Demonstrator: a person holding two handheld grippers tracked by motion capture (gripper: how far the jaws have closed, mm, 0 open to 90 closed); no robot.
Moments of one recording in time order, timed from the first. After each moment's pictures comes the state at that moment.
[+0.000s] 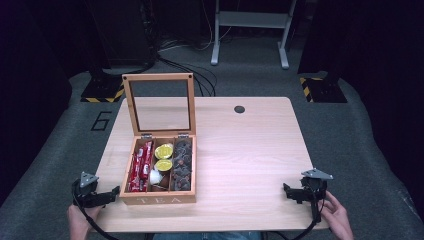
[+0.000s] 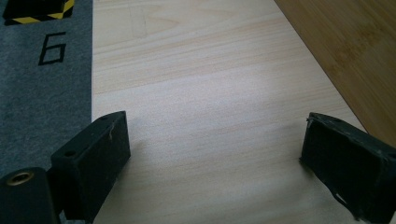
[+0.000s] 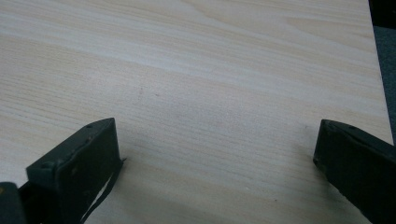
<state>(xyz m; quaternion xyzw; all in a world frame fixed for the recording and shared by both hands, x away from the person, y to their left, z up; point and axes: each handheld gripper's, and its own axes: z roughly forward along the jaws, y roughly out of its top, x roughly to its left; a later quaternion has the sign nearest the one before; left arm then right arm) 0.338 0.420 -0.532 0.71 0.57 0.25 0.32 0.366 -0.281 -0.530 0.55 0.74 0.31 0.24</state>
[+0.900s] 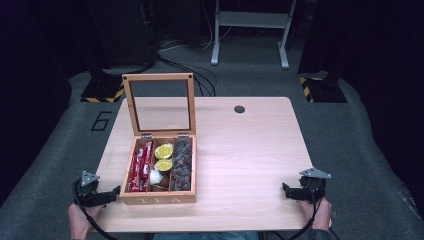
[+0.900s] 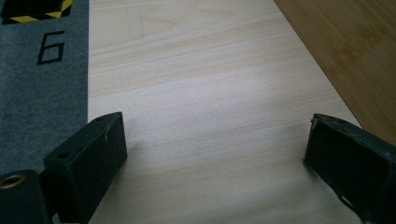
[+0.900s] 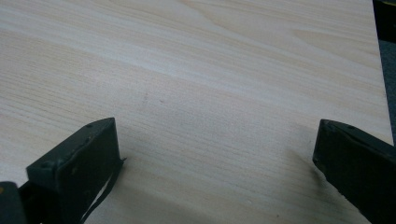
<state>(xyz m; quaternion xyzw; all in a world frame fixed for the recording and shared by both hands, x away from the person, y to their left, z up) 0.341 0.419 -0.533 0.72 0.57 0.25 0.31 0.370 -0.278 -0.529 0.53 0.75 0.31 0.24</state>
